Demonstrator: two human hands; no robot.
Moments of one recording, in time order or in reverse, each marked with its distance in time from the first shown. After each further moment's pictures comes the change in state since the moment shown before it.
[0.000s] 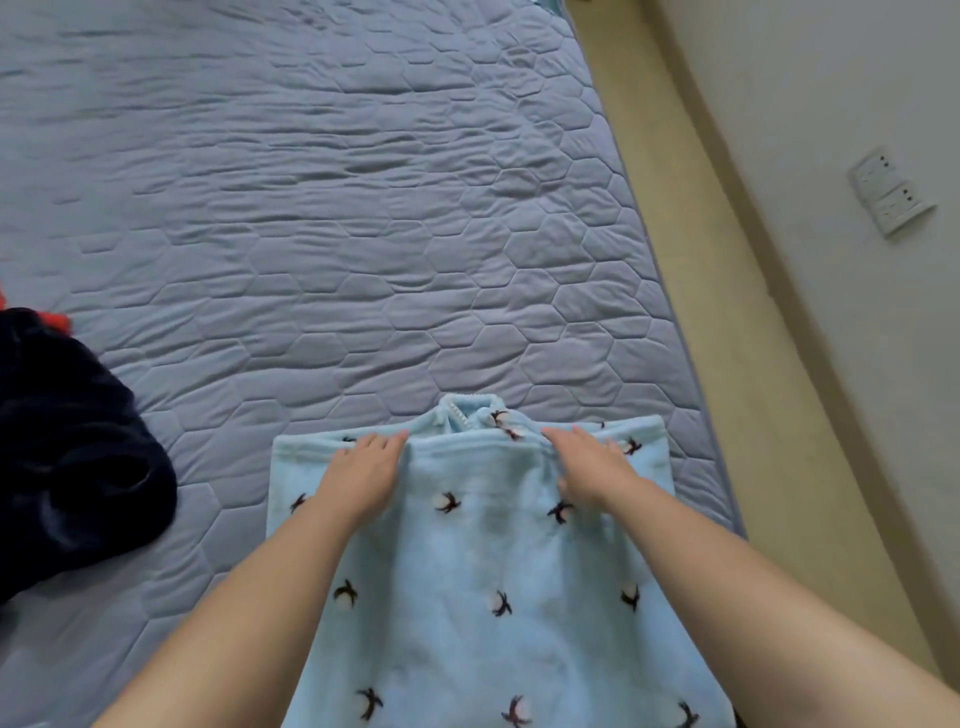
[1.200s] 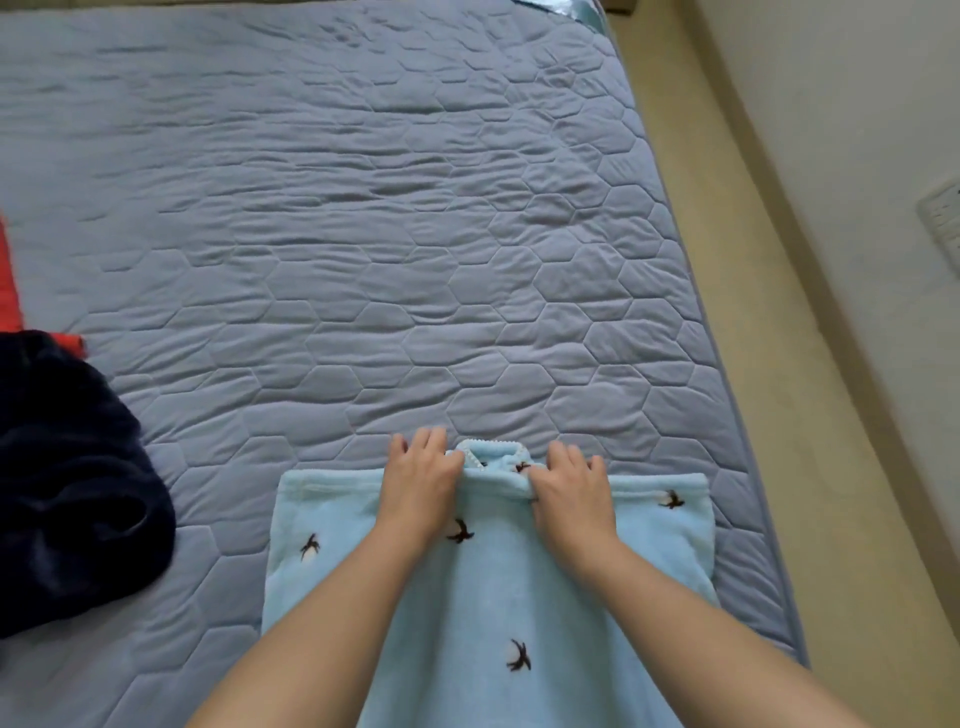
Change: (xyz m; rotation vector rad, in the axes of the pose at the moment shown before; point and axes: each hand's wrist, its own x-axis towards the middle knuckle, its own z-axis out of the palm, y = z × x) left_hand 0.043 0.041 -0.031 0.072 0.414 0.036; right_hand 0.031 -0.052 -0.011 -0.213 0.484 -0.102
